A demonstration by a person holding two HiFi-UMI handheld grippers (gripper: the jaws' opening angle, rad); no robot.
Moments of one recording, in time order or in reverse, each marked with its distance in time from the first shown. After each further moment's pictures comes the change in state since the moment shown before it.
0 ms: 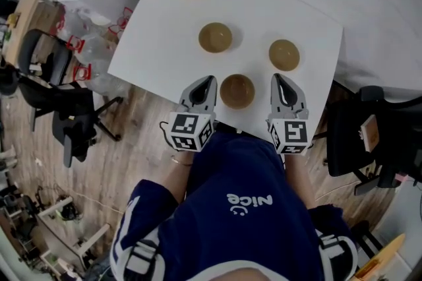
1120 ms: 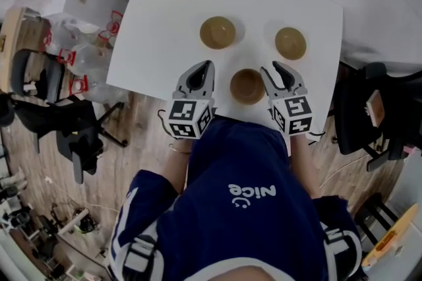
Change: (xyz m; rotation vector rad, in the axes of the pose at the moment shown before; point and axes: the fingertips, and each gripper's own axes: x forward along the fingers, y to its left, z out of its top) left arm 0.028 0.053 0.014 0.028 0.039 -0.094; right arm 0.052 0.036 -0.038 0.060 0.268 0.074
